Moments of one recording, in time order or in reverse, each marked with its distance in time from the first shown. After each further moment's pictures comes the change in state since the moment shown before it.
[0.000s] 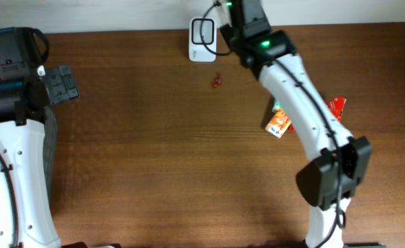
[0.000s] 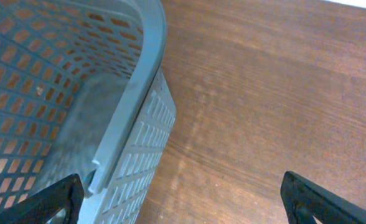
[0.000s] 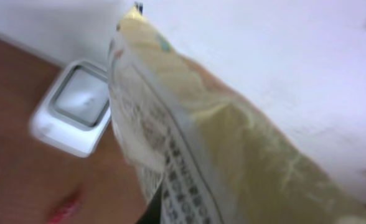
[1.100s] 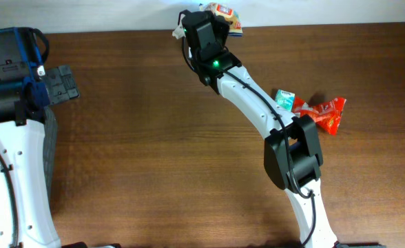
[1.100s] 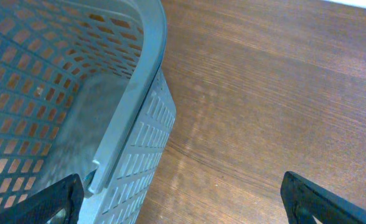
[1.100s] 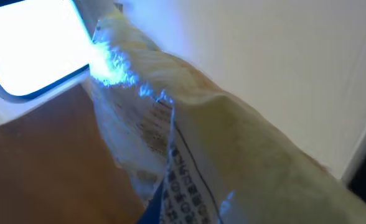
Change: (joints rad) left arm 0.000 0.000 0.000 0.000 0.001 0.000; right arm 0.110 0.243 0.006 0.291 0.249 -0.758
